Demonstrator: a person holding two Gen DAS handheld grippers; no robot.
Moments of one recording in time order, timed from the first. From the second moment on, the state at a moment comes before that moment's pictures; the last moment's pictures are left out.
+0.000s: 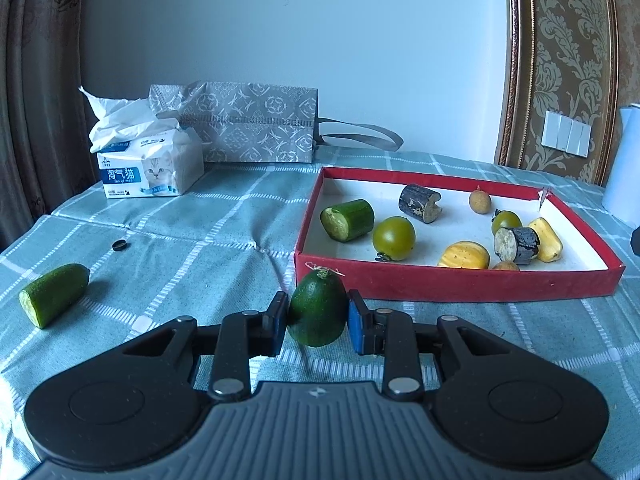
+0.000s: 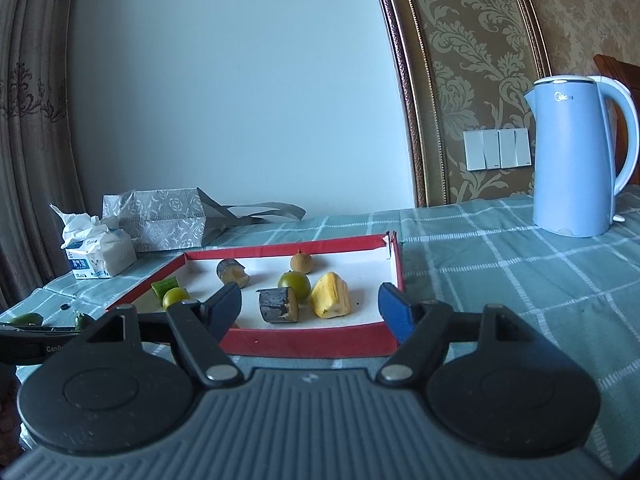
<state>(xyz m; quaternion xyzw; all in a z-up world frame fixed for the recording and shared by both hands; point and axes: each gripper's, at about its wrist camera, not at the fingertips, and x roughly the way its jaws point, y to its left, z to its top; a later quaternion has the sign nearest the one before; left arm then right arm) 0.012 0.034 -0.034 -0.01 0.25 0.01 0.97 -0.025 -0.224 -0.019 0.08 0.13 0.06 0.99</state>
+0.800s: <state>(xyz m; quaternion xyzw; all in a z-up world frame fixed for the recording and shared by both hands) 0.098 -0.045 0.019 0.06 0.22 0.00 0.97 -0.020 -0.233 -0.017 0.11 0.13 0.07 0.98</state>
